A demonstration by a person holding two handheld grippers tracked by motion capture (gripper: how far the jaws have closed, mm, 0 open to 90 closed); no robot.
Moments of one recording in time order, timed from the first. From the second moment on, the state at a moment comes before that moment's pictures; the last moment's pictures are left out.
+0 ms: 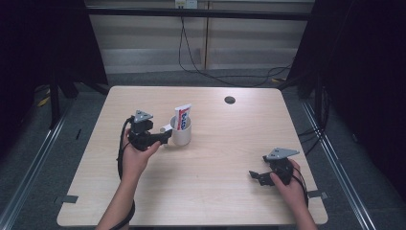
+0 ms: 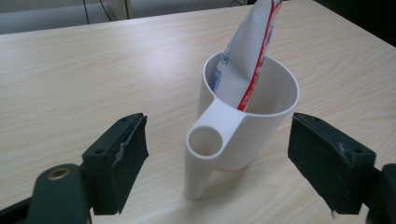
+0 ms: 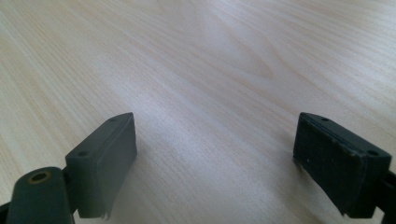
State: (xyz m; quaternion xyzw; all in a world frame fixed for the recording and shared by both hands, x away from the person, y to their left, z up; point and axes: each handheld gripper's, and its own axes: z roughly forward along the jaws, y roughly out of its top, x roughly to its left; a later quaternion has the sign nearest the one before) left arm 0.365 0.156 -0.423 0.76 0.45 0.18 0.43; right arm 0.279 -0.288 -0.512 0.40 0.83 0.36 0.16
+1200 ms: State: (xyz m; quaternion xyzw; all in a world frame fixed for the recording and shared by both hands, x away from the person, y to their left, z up) left arm 0.336 0.187 -0.469 0.76 0.46 0.17 0.42; right arm 0.279 -0.288 -0.512 0.40 0.83 0.36 0.16
